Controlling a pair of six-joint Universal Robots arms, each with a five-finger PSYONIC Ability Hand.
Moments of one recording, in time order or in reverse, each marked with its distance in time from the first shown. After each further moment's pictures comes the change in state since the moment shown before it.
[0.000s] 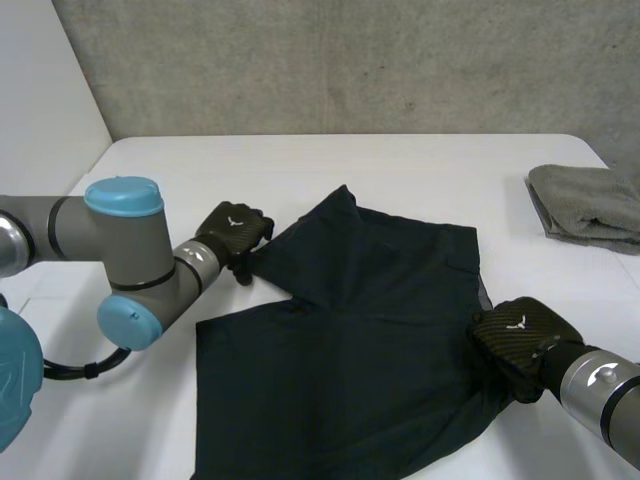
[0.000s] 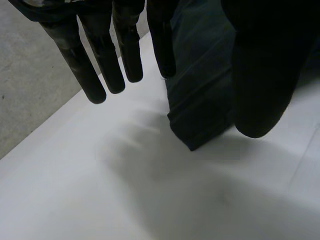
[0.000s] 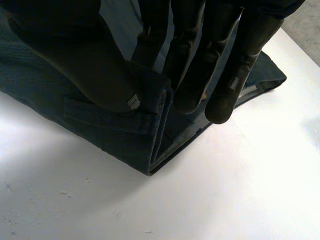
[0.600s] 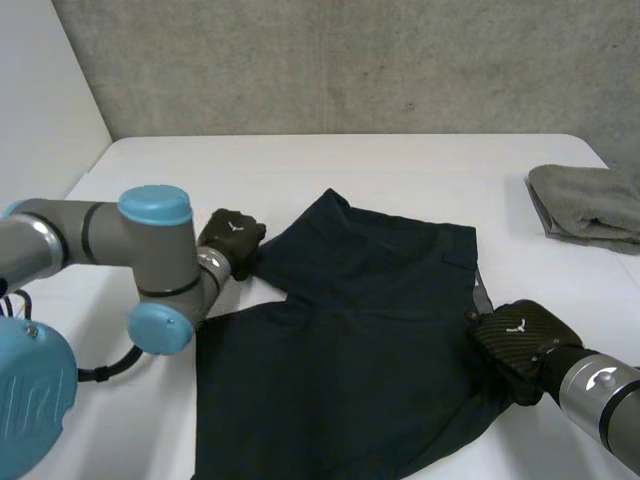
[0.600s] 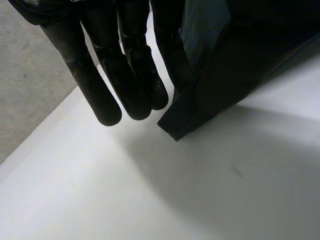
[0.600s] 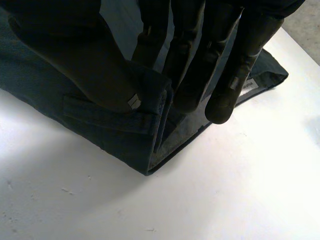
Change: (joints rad) left arm -0.068 -0.059 0.063 -0.012 -0.227 0.055; right arm -0.001 0.002 0.017 -0.019 0.000 -0.002; left_hand 0.600 0.691 0.685 0.689 0.620; right_hand 0.000 0.000 0.000 0.000 0.005
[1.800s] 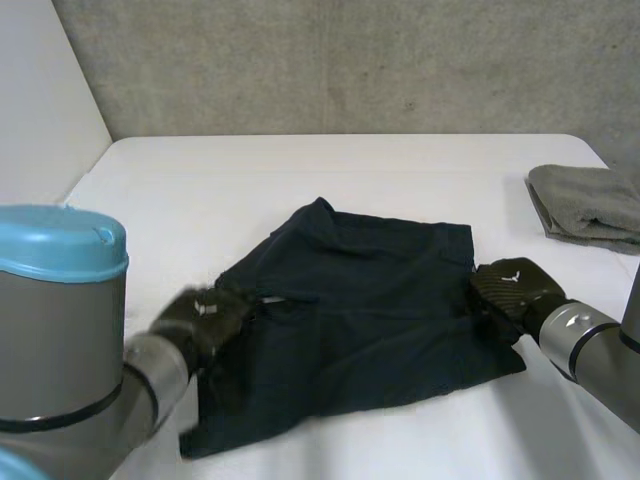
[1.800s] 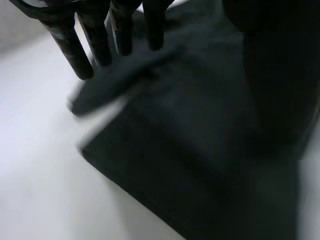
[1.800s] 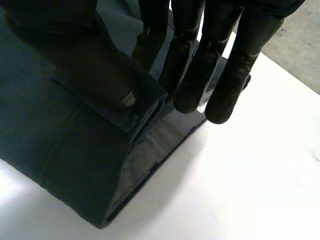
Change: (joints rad) left arm -0.161 0.668 -0.591 -0.366 -0.093 -0.386; right arm 0.004 0.208 -0.197 -0.134 0.003 0.210; left_hand -0.898 -0.973 -0.963 -0.978 -0.906; right_hand 0.000 0.000 0.000 0.000 0.006
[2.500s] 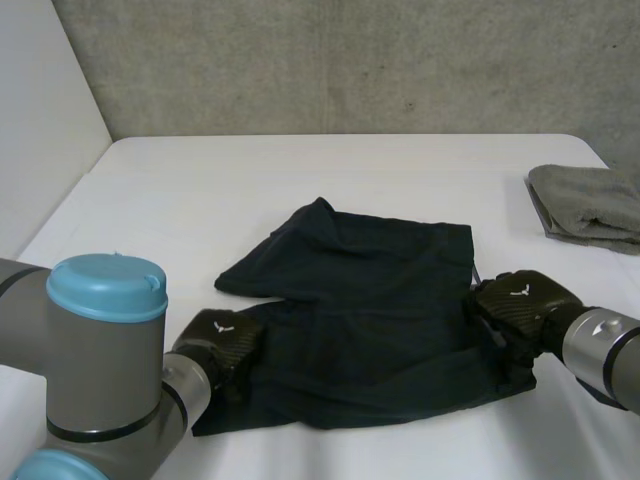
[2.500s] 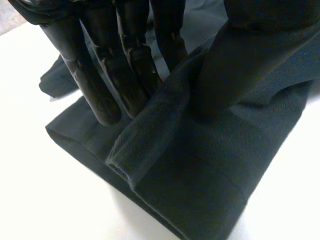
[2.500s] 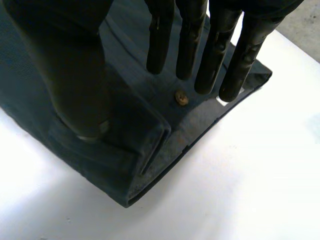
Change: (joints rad) left arm 0.002 -0.129 -0.073 0.205 0.013 0.063; right arm -0.005 -0.130 -0.009 0.278 -0.013 -0.086; left_hand 0.939 0.973 0.962 0.977 0.913; right_hand -0.476 -0.599 -0.629 -0.622 -0.597
